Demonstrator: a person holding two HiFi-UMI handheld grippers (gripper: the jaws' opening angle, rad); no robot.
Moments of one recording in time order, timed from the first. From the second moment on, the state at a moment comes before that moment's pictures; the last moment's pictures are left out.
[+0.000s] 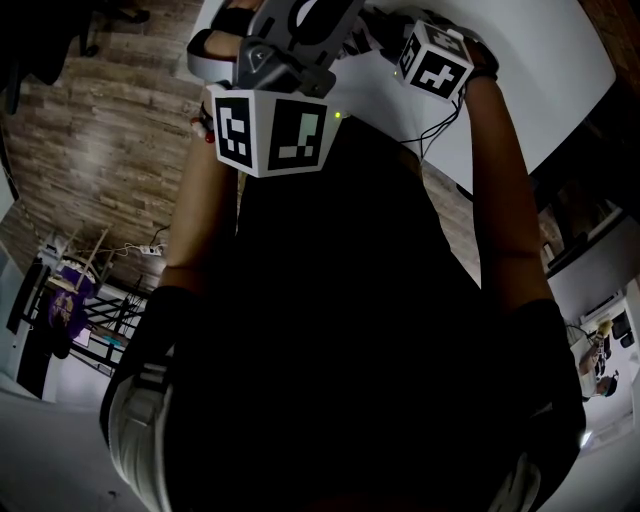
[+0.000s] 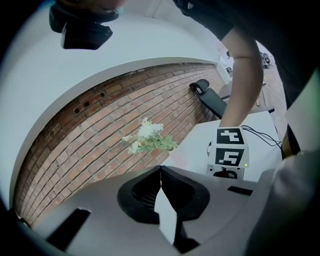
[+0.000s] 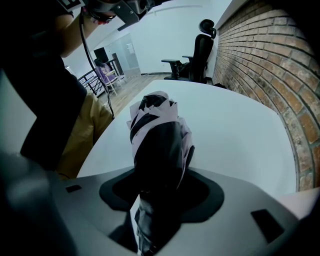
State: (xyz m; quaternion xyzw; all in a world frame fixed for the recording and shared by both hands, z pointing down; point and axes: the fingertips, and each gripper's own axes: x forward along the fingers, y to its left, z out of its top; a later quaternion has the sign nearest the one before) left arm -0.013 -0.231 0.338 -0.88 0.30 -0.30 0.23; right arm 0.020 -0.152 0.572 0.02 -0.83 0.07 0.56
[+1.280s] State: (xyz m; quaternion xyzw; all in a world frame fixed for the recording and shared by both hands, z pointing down) left arm -0.005 -0.238 0.348 -0.88 0.29 -0.32 0.21; right arm 0.016 -0.148 0.565 0.07 -0.82 0.06 0.57
